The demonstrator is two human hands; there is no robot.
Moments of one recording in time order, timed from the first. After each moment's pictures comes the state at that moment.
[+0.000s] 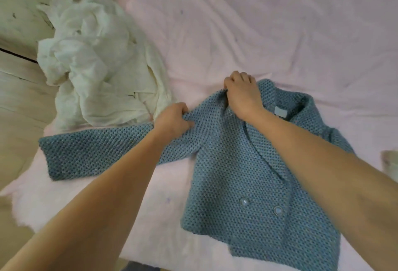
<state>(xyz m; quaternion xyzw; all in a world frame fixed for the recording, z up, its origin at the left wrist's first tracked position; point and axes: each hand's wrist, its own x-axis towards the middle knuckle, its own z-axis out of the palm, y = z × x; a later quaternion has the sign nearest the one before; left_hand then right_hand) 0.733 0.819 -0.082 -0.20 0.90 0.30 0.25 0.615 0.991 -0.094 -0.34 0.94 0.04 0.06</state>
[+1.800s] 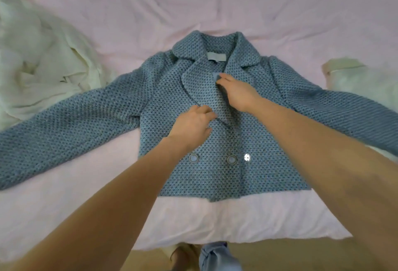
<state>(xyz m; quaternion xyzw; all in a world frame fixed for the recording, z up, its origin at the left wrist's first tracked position) 0.825 0.994 -0.087 0.21 0.94 0.16 0.20 0.730 1.164 -0.108 -0.19 0.96 -0.02 0.22</state>
